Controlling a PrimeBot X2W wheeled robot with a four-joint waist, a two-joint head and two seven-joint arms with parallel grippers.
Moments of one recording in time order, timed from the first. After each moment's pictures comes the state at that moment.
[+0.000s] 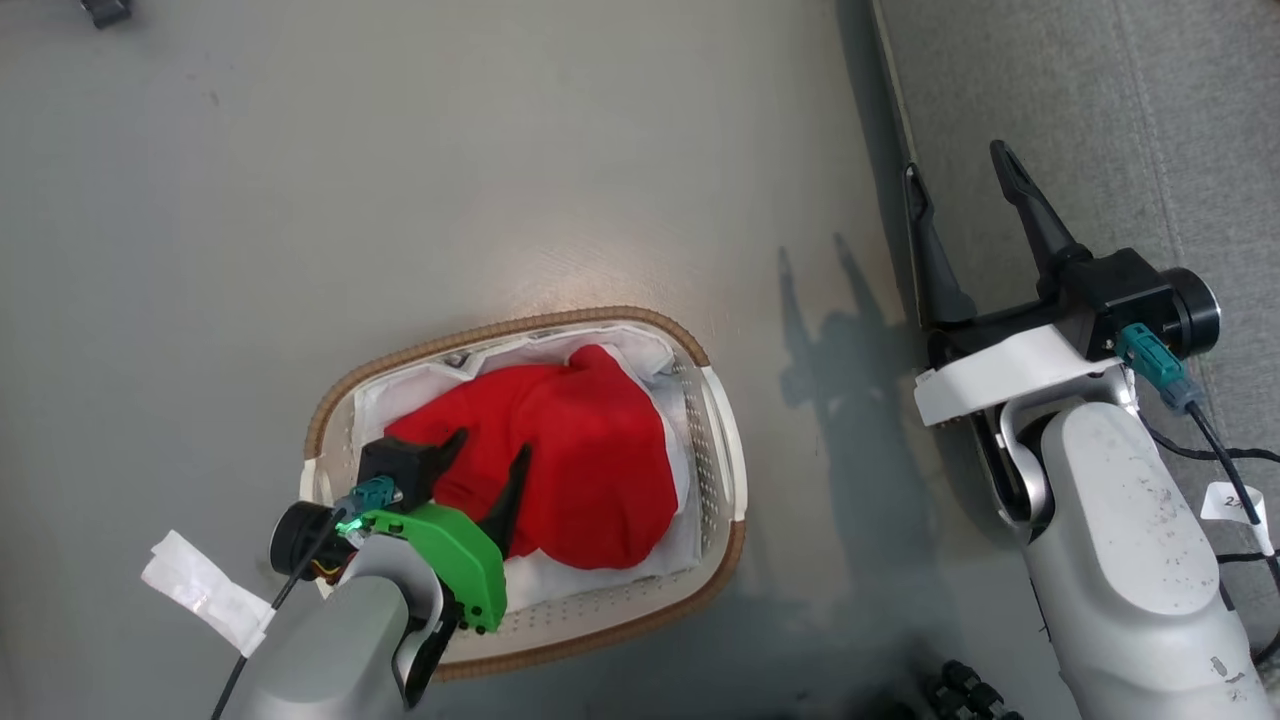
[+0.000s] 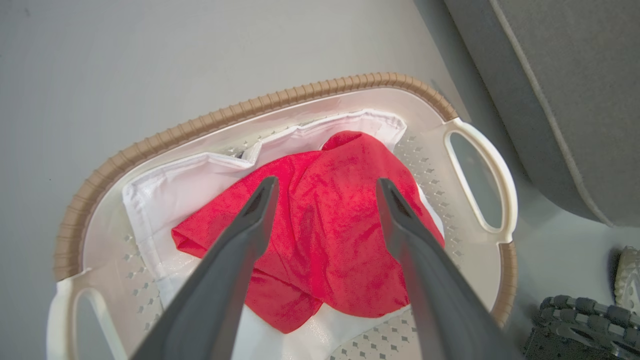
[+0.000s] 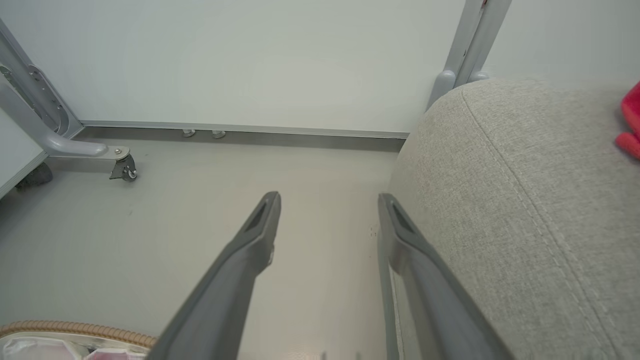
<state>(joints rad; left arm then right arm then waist) -0.54 0.18 -0.75 0.86 -0.65 -0.13 -0.26 -0.50 -0.05 0.08 0.25 0.07 0.13 -0.26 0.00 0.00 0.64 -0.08</state>
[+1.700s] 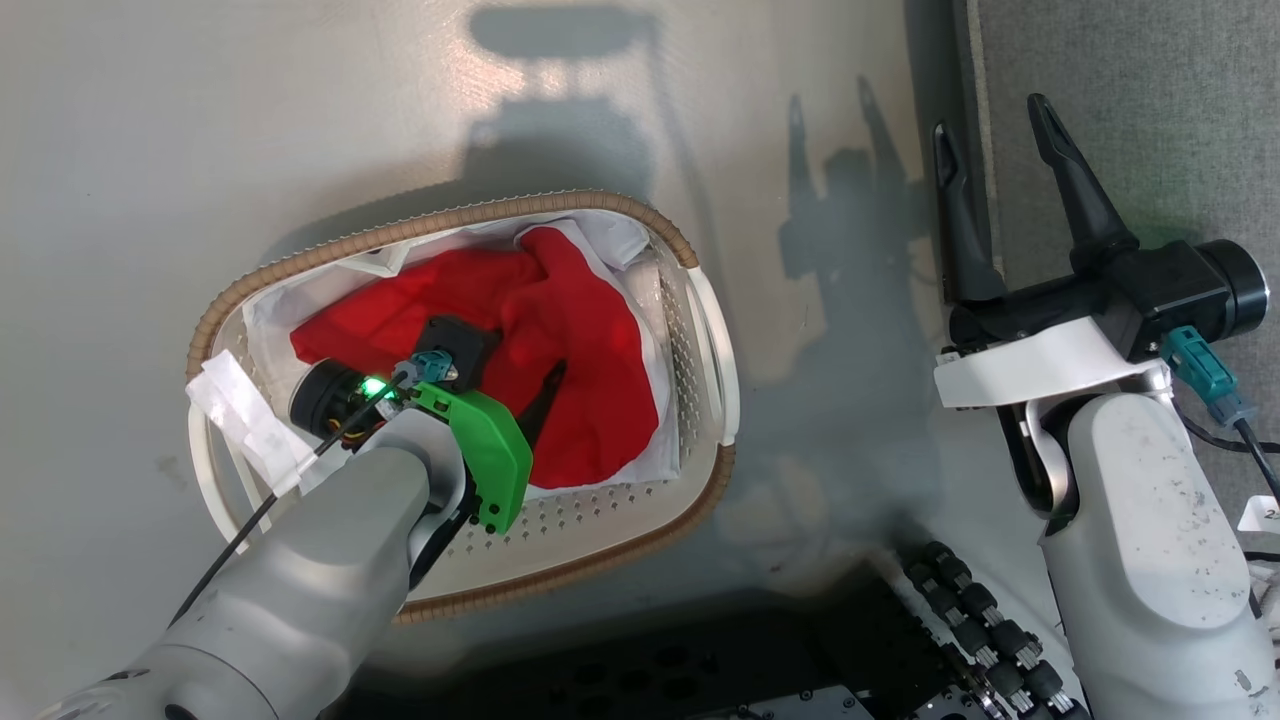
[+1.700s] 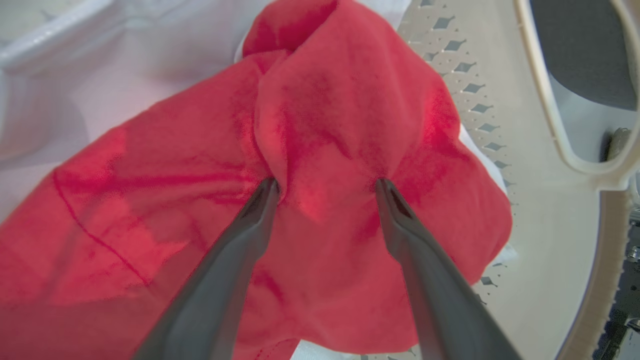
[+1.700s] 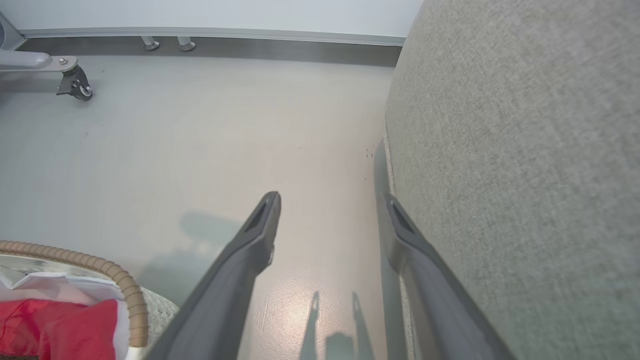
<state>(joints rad) -0.89 0.20 -1.27 0.98 -0.95 -0.13 -0.23 -0.48 -0.05 0.06 0.11 0.04 0.13 -0.26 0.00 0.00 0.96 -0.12</state>
